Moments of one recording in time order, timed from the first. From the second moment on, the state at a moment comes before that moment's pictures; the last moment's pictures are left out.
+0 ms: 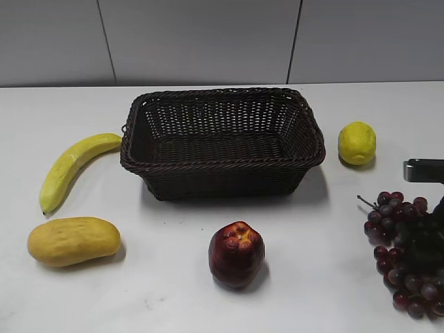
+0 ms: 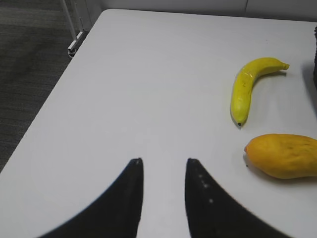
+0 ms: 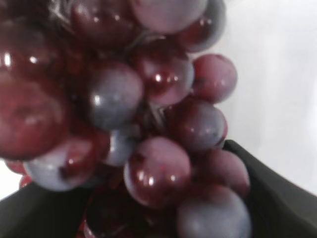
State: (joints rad) left arm -0.02 0.00 -0.48 0.10 1.08 -0.02; right arm 0.06 1.75 -0.72 0.08 0.57 0.02
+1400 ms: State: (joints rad) left arm -0.02 0.00 -0.48 0.10 1.08 -0.02; right arm 0.31 1.79 -1.68 0.25 0.67 -0.44
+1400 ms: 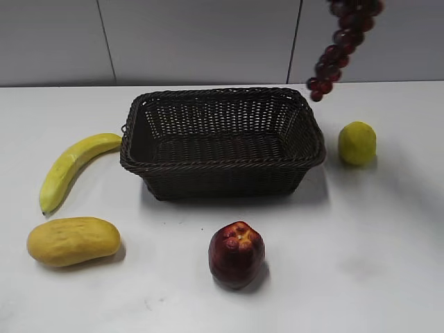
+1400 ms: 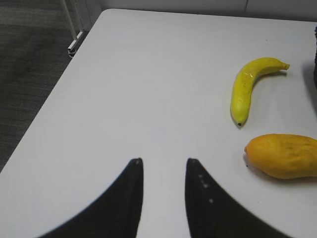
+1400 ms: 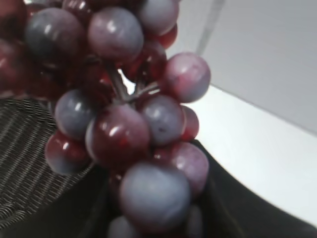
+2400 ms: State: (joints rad) left arm -0.02 0.00 -0.48 0.10 1.08 -0.02; right arm 0.53 2.15 -1.69 0.23 0.56 -0.83
